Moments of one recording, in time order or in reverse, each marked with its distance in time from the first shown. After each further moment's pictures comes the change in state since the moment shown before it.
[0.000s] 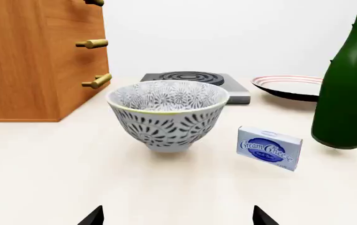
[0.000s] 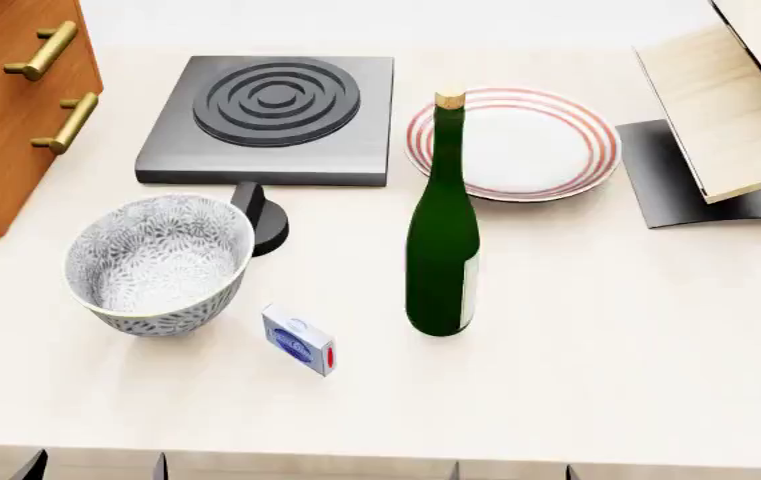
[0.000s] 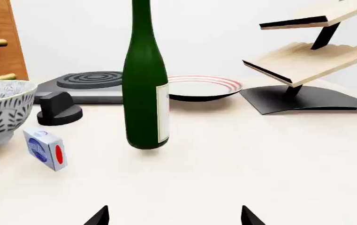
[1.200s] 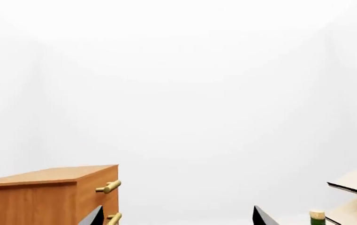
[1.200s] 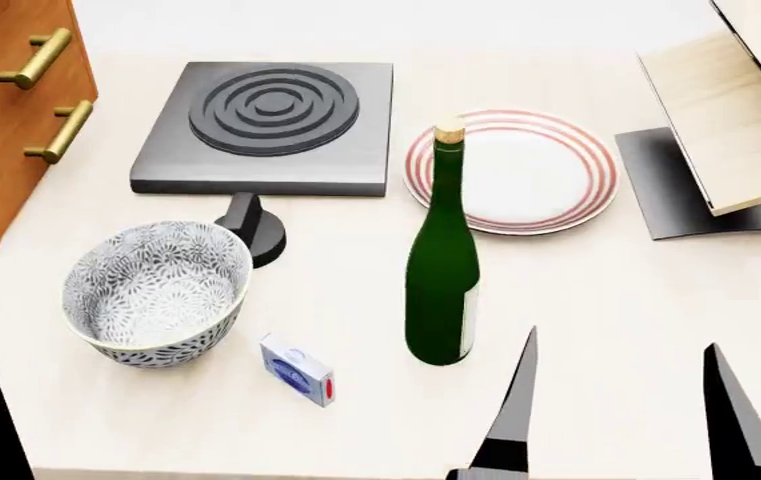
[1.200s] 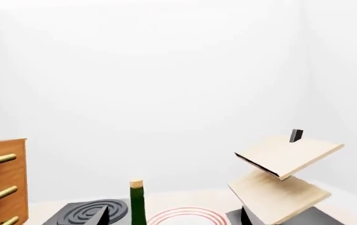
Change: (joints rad) left arm -0.247 -0.845 0.520 1.018 -0.518 -0.293 -0.959; right arm -0.054 0.108 0.027 -0.966 0.181 0.522 0.175
